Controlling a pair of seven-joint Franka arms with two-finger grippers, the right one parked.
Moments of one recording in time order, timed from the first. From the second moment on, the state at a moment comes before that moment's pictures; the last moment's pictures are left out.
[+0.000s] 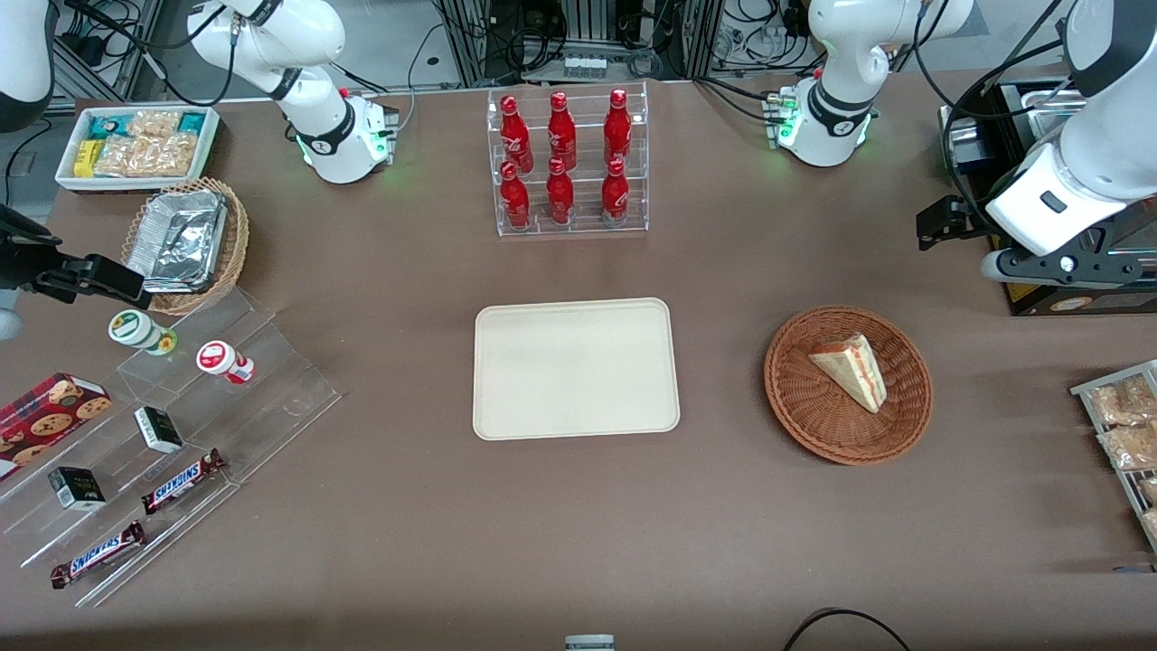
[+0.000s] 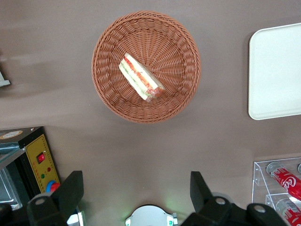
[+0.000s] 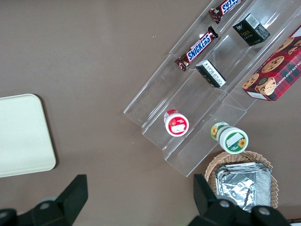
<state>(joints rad) 0.00 -0.02 -0.13 -1.64 0.01 1.47 -0.01</state>
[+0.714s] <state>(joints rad) 0.00 0.00 -0.13 -1.74 0.01 1.56 -0.01</state>
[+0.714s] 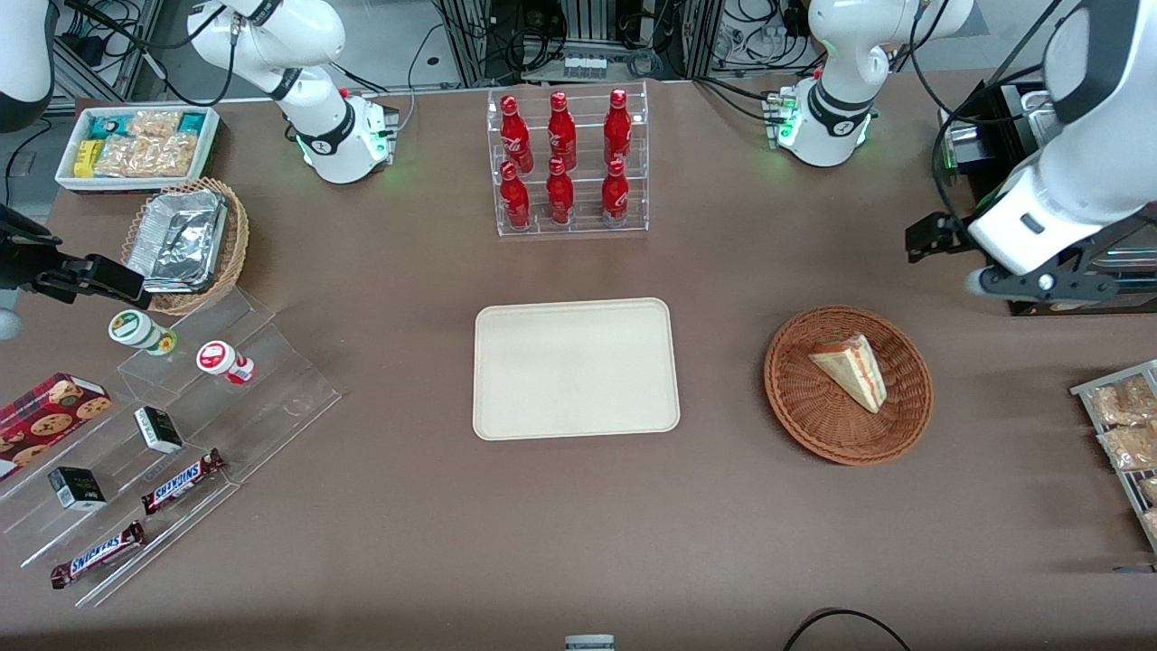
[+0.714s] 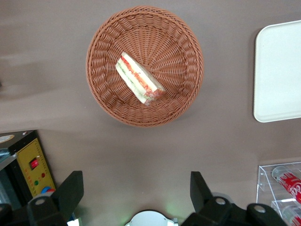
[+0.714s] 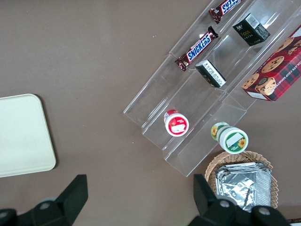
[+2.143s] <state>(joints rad) -0.01 0.19 -0.13 -2.04 0.01 2.04 -0.28</state>
